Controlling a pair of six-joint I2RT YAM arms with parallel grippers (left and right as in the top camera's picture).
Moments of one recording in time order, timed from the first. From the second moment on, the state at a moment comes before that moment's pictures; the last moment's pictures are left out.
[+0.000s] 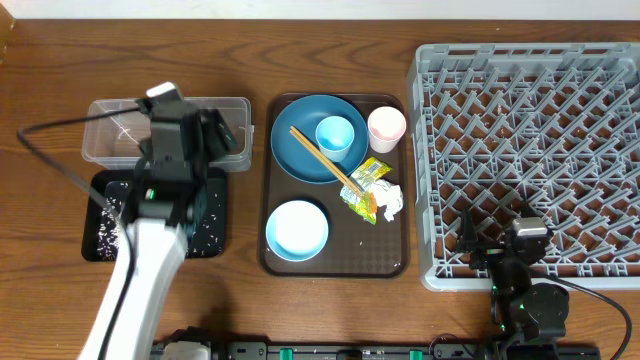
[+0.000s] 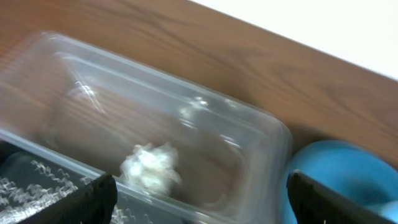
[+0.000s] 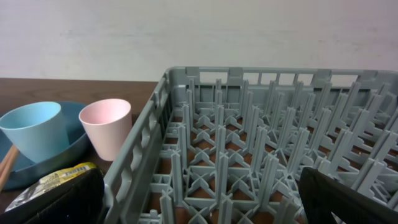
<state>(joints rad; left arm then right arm) -0.10 1.19 0.94 -0.43 -0.21 -0.42 0.06 0.01 0.01 -0.07 -0.03 0.03</state>
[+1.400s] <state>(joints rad) -0.87 1.67 0.94 -0.38 -0.08 -0.87 0.06 0.01 0.01 -0.07 -0.03 0.03</state>
